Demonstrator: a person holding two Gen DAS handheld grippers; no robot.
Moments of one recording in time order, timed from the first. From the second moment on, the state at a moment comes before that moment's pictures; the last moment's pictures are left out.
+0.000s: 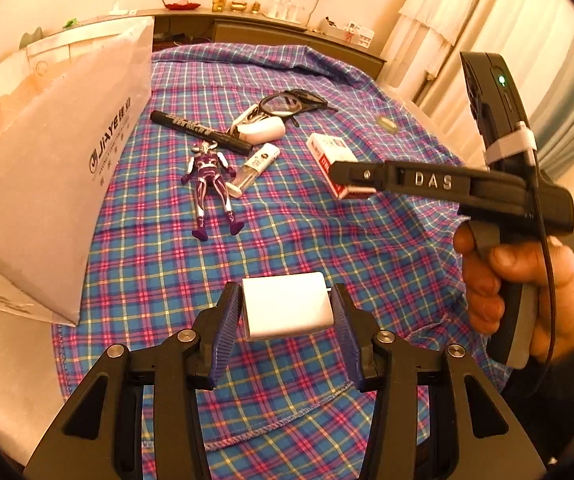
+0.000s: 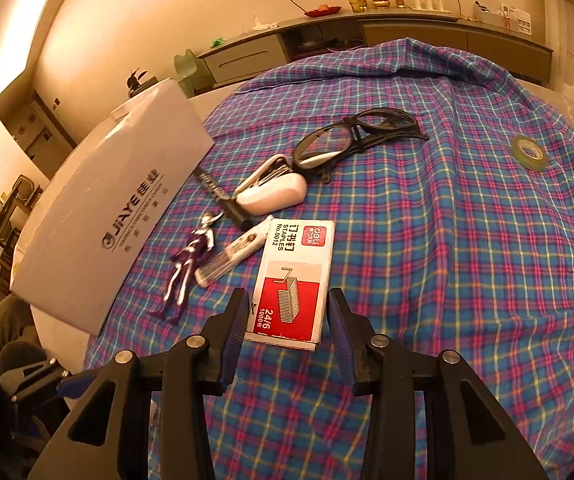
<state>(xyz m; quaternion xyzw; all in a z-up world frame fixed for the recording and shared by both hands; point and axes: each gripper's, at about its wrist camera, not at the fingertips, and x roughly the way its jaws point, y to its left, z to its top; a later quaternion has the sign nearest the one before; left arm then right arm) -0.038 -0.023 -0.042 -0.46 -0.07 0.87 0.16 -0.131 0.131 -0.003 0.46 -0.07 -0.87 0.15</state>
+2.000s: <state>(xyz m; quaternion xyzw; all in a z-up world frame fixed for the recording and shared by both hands) -0.031 -0.130 0.088 -0.34 -0.13 0.92 0.12 -0.049 0.017 0.088 0.41 -0.04 -0.87 0.26</state>
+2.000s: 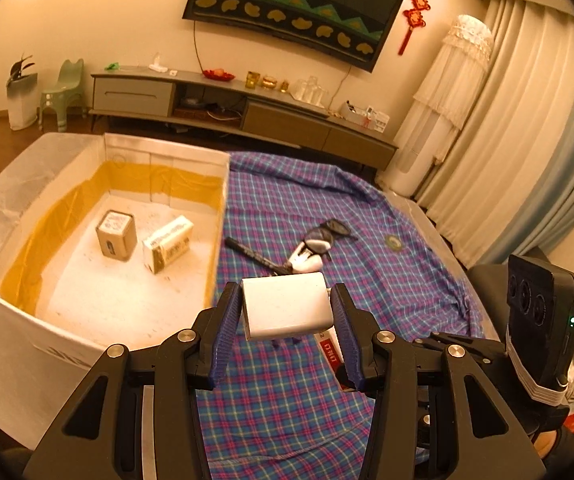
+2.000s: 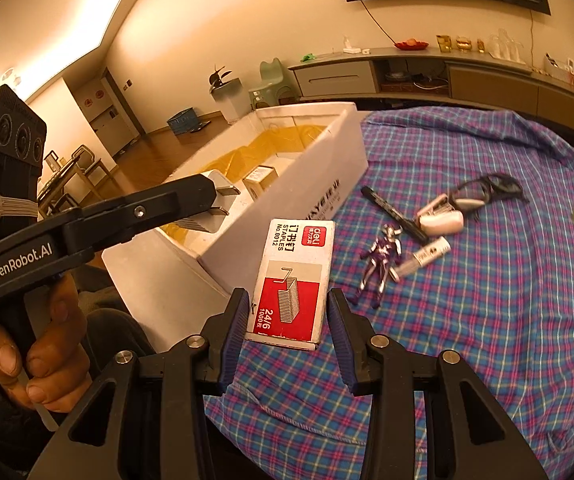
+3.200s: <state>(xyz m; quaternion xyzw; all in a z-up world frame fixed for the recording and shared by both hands) -0.083 -0.267 0.083 -0.38 -0.16 0.91 0.03 -0.118 -0.100 0.141 0.39 0.05 -0.87 0.31</state>
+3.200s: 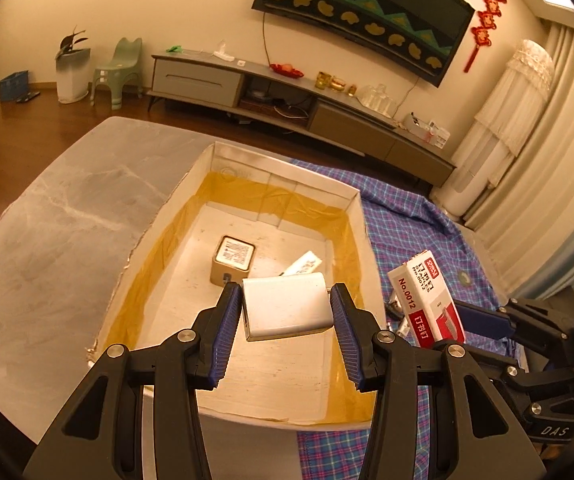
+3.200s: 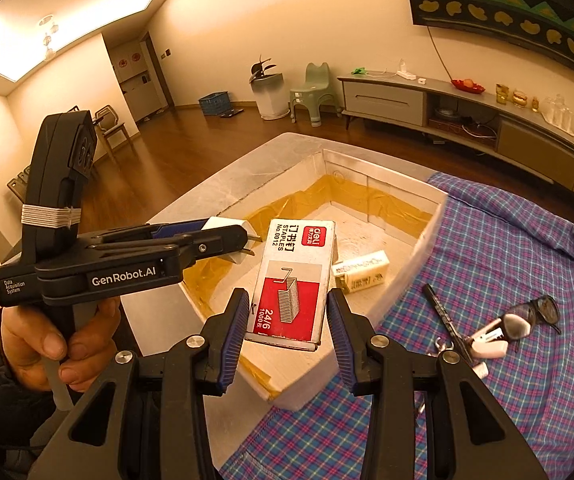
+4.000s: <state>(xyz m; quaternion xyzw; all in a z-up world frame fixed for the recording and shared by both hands) -0.136 -0.283 0.057 -0.47 -0.13 0.87 0.01 -0.206 -0.148 0.114 0.46 0.07 -0.83 0.30</state>
